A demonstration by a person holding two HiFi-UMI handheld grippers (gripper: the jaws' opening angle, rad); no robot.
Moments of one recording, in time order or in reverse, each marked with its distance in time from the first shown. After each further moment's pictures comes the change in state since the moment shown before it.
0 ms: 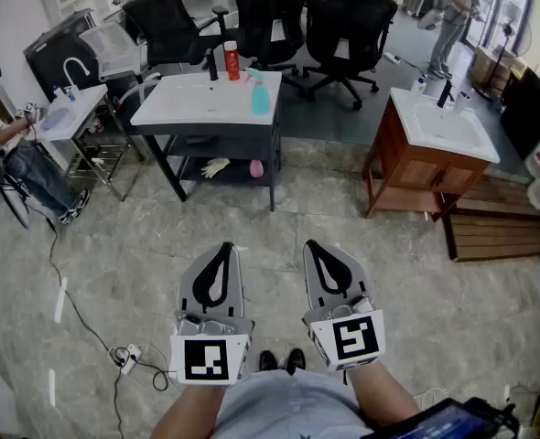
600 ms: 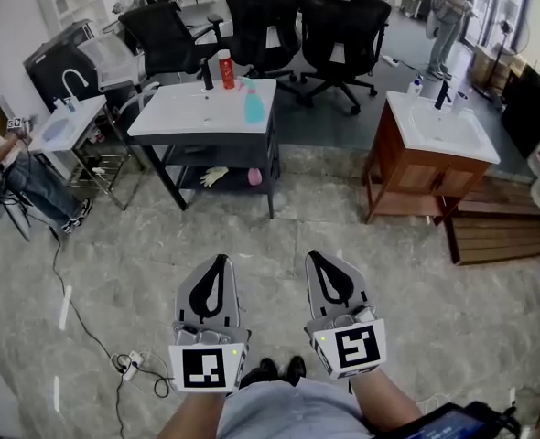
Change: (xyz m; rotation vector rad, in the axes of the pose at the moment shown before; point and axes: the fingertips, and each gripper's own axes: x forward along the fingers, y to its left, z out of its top) left arm 0.010 -0.024 -0.007 0.005 0.015 0.028; right arm -0.016 -0.034 -0.014 0.036 0.004 -0.007
